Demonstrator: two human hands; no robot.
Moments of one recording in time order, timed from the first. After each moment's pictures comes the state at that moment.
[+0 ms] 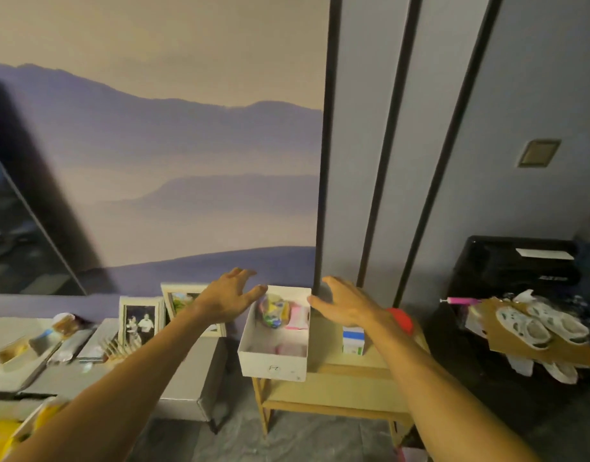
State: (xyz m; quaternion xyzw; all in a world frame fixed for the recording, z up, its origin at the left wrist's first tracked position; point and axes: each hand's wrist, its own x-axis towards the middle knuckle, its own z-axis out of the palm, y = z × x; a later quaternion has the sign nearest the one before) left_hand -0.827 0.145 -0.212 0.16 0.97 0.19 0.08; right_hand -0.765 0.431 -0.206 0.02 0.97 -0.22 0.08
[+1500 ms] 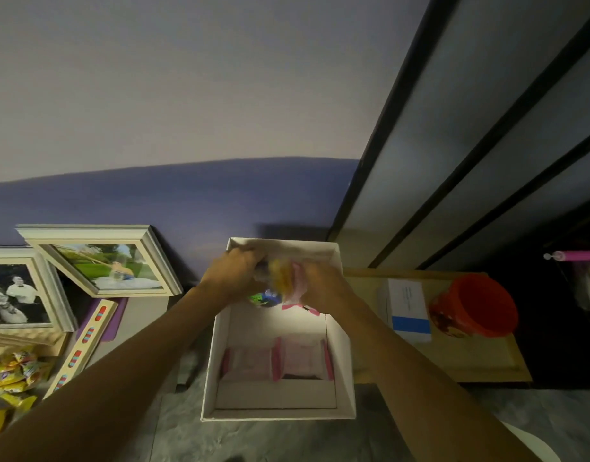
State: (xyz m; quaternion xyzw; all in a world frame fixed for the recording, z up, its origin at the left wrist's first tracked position) left_hand -1.134 0.196 -0.549 0.25 0.94 0.16 0.18; right_hand -1.070 0.397 -0.556 0.05 0.95 -0.24 0.20
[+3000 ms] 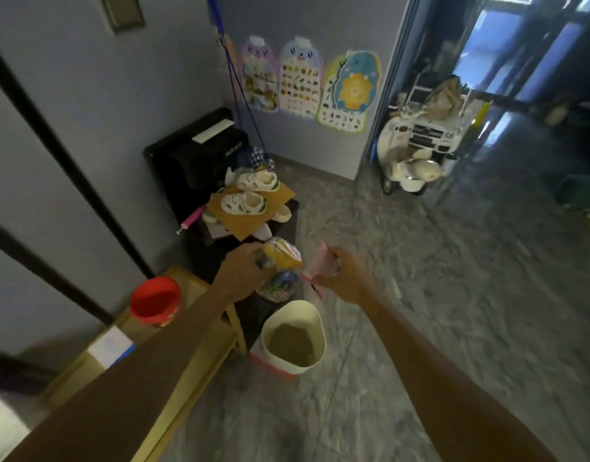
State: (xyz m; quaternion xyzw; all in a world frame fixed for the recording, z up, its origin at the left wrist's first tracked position) left_hand -0.744 0.658 -0.357 0.60 0.70 0.28 0.26; right_hand -0.493 0.722 -0.364 0.56 0.74 -0.34 -0.16
